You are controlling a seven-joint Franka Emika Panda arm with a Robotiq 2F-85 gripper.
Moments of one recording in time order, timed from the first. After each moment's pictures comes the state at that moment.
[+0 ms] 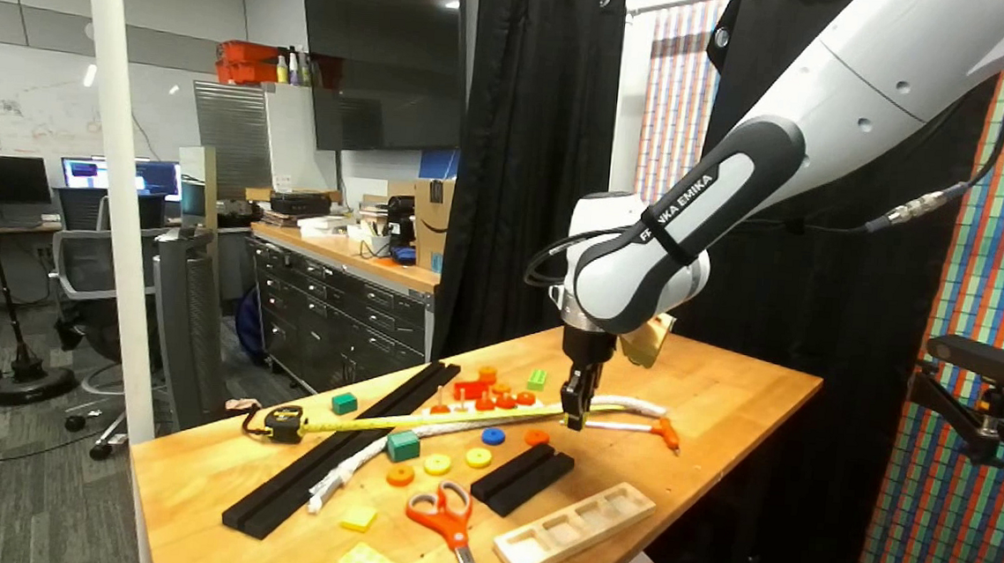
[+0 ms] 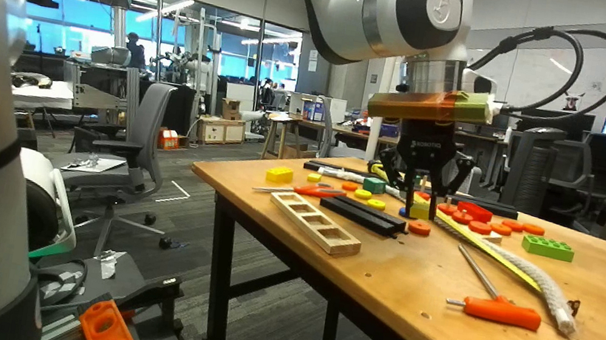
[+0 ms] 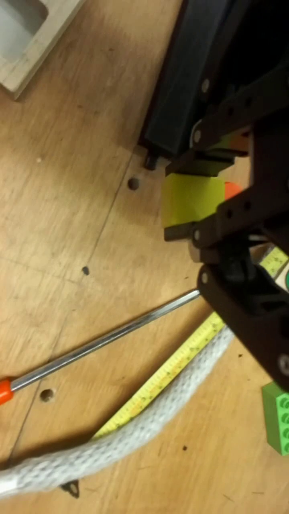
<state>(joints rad) -0.05 0.02 -0.04 -2.38 -0.17 2.52 -0.33</state>
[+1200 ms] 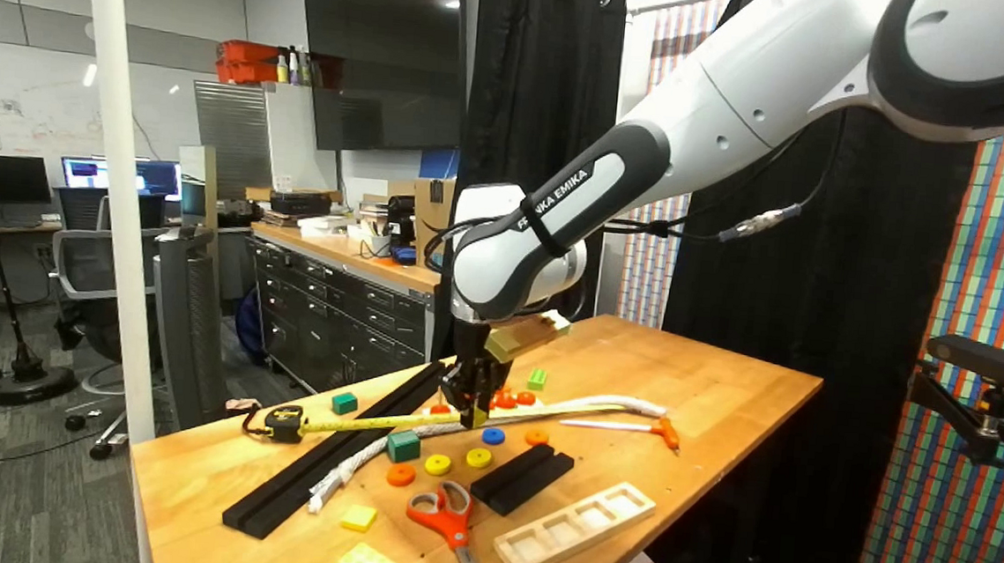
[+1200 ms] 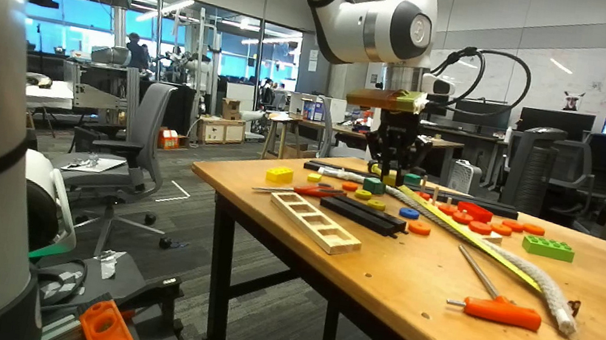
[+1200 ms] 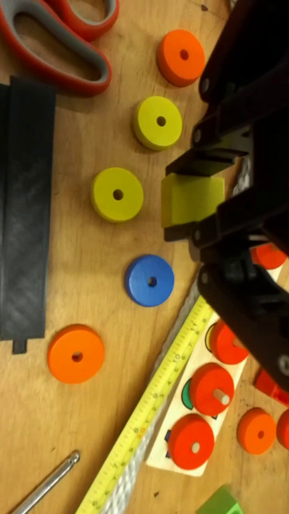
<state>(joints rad) 0.07 0.29 0.04 -1.98 -0.10 2.36 0.08</state>
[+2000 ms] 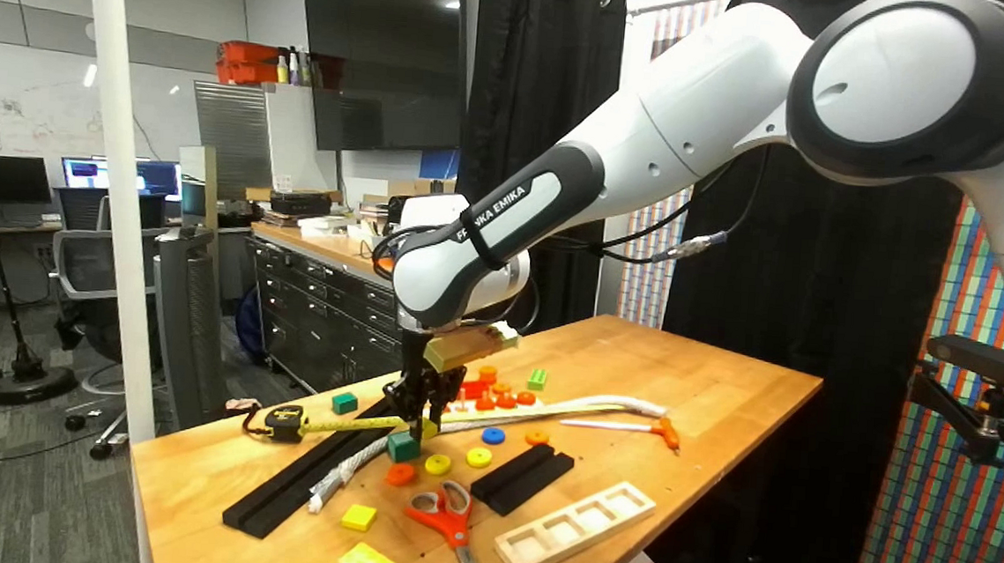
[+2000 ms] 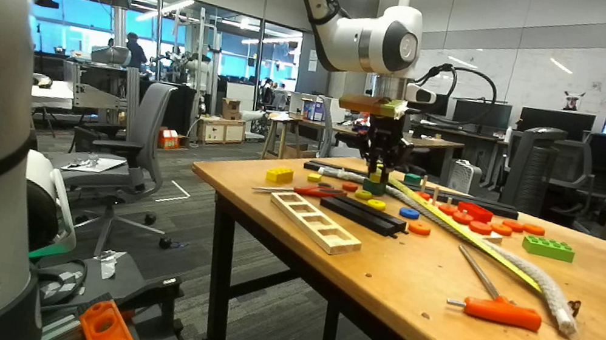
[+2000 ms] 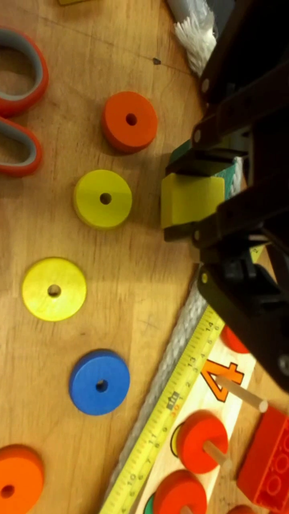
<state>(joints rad) 0.14 0.46 0.06 -1.76 -0.08 2.29 0.16</state>
